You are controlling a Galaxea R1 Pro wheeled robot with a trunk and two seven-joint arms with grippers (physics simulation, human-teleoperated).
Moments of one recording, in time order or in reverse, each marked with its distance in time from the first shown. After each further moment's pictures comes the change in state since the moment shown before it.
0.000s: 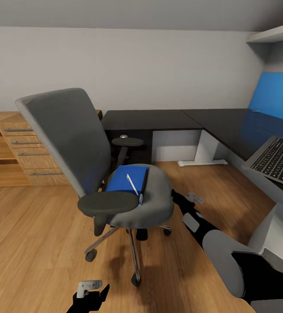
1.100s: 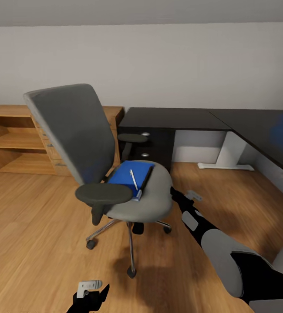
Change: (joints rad) left arm 0.000 0.000 0.000 0.000 -0.001 -0.001 0.000; right arm -0.001 0.011 -0.005 -0.029 0.005 -0.006 -0.001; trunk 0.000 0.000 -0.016
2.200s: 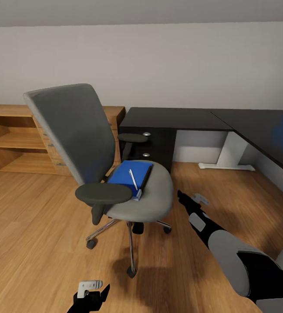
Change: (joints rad) left arm 0.000 -0.001 -0.003 0.000 -0.002 0.000 0.000; right arm 0.001 -0.055 0.003 0.034 -0.076 0.026 0.001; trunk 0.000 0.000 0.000
